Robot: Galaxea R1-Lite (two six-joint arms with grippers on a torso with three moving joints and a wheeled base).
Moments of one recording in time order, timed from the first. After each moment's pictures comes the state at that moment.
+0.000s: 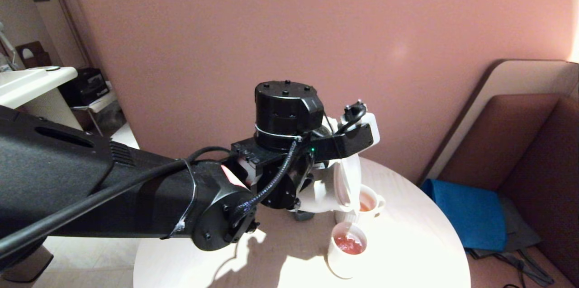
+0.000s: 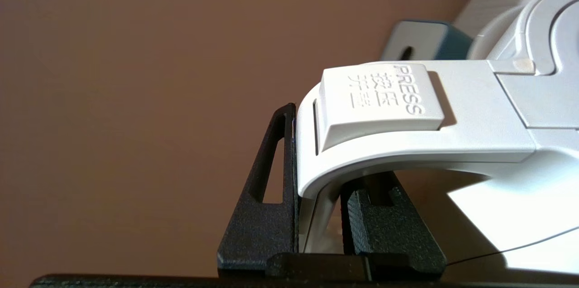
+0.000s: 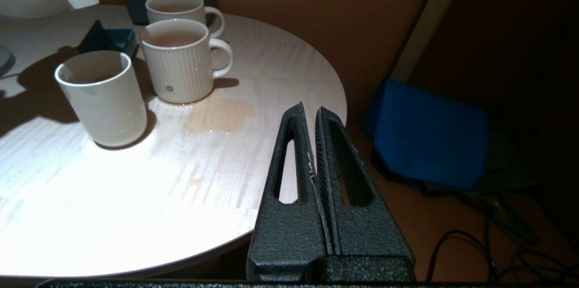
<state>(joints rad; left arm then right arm) -0.89 1.94 -1.26 -0.67 0.49 1.11 -0.01 0.00 0.00 0.00 0.03 -0.03</state>
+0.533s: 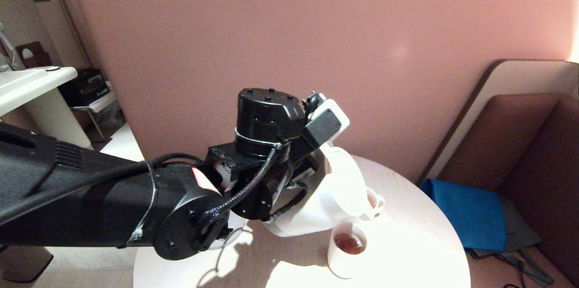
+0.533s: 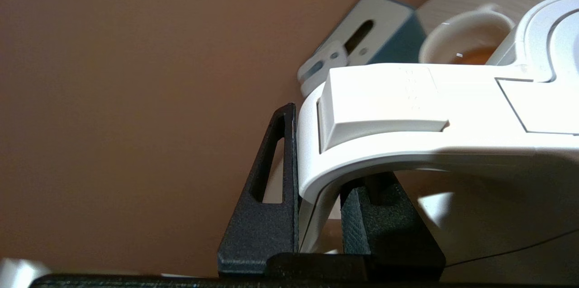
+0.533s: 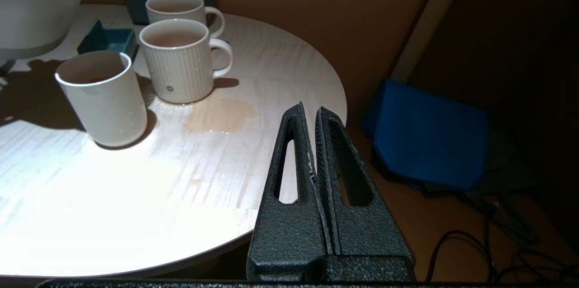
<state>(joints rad) -0.85 1.85 -1.15 -0.57 0.51 0.66 -0.01 0.00 0.00 0.00 0.03 -0.03</state>
